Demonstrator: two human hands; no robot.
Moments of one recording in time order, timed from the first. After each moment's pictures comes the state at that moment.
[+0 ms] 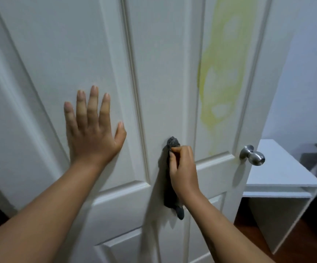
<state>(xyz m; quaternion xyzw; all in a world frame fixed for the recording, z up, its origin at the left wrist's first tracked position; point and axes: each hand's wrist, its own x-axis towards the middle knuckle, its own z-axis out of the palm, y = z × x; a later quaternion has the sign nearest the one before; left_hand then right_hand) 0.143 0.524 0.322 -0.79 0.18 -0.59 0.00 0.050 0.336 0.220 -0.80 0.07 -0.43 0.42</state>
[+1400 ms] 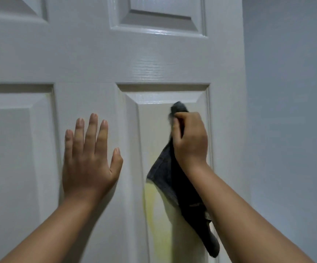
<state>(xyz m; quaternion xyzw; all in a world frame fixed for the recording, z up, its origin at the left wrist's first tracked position) 0.150 0.353 0.509 -0.72 0.14 -0.67 -0.05 0.125 0.134 0.543 -0.63 -0.10 -0.75 0.20</state>
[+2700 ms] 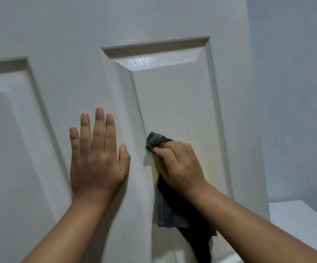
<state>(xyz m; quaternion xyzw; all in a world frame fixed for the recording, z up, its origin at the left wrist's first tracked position) 0.155 0.357 0.474 -0.72 0.20 -0.67 0.01 0.132 0.171 0.423 -0.65 -0.16 -0.73 0.08</state>
